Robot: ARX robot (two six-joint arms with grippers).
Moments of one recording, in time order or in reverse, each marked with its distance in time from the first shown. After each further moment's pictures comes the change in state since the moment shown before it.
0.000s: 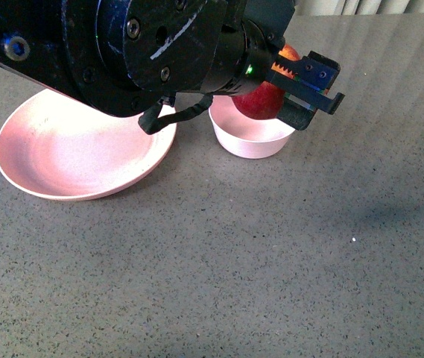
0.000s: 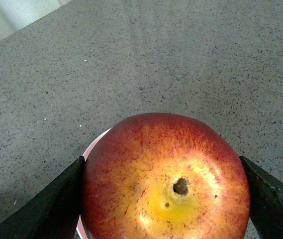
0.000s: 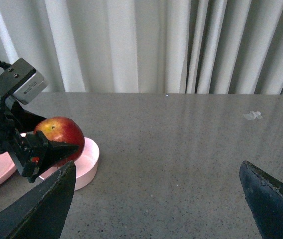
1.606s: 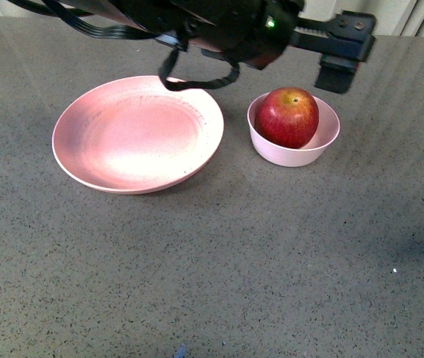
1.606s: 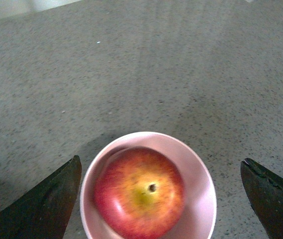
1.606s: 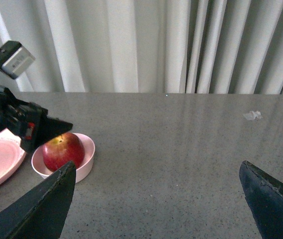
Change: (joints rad) left arm 0.136 -0.027 0.065 -0.096 0.121 -0.222; right arm 0.000 0.000 0.000 0.000 0.000 0.000
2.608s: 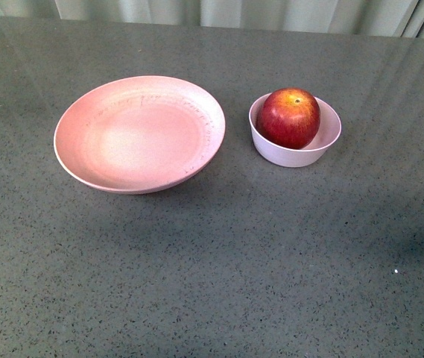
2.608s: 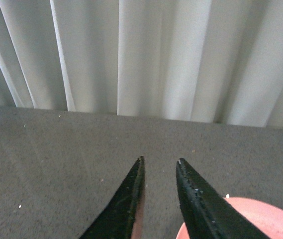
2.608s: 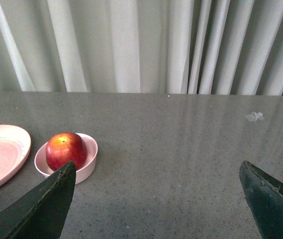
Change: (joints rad) left arm 0.438 -0.511 -0.823 0.787 -0.346 0.051; right arm 0.000 0.000 0.000 0.000 0.000 0.000
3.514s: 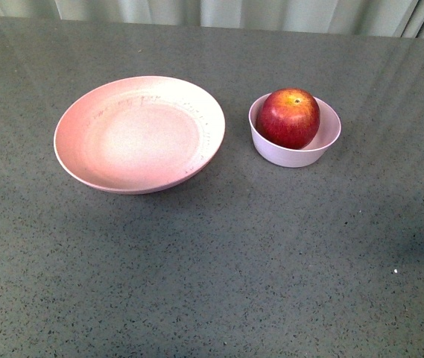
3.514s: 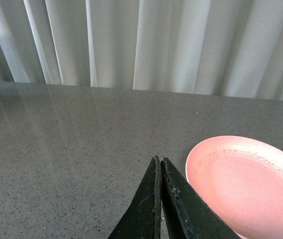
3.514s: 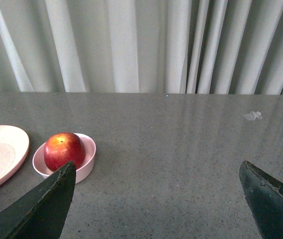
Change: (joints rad) left arm 0.144 -0.724 -0.499 -0.235 0.146 0.007; right arm 0.000 0.000 0.000 0.000 0.000 0.000
